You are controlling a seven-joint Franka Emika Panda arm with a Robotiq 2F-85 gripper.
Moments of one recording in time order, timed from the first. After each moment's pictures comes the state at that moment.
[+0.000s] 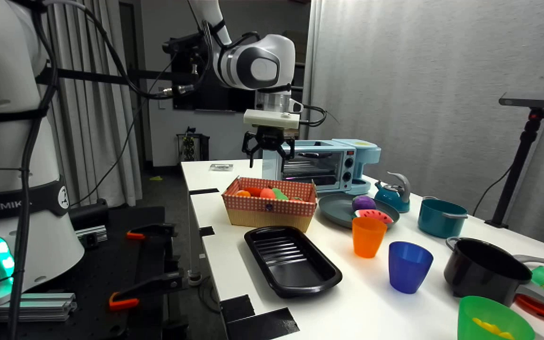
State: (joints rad) arm 0.16 0.20 0.20 -2.34 0.10 2.59 -0.81
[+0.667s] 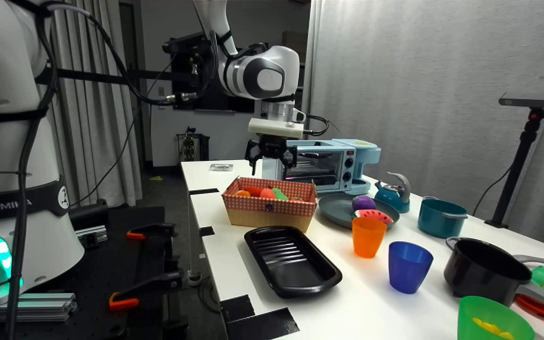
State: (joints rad) arm 0.15 0.28 0.20 -2.30 0.06 2.59 -0.81
